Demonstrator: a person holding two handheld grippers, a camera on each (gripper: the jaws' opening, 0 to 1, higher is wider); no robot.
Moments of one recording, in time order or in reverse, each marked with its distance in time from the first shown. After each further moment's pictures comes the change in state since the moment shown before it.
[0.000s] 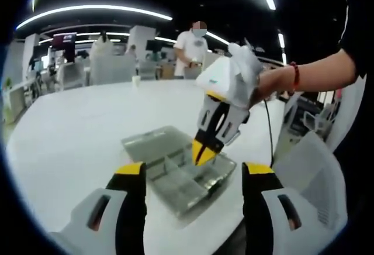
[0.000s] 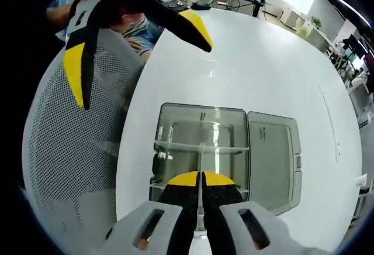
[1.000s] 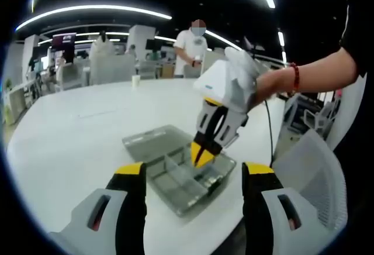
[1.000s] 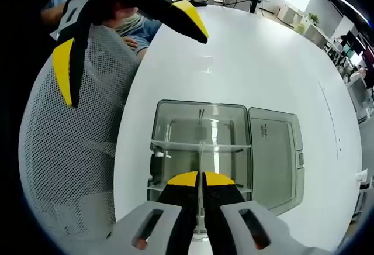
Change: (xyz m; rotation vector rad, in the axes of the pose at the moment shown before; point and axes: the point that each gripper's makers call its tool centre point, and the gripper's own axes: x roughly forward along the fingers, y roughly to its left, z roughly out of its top) left arm -0.002 -0.001 -0.003 0.006 0.012 0.003; right arm 0.006 0.001 -0.003 0.024 0.011 -0.024
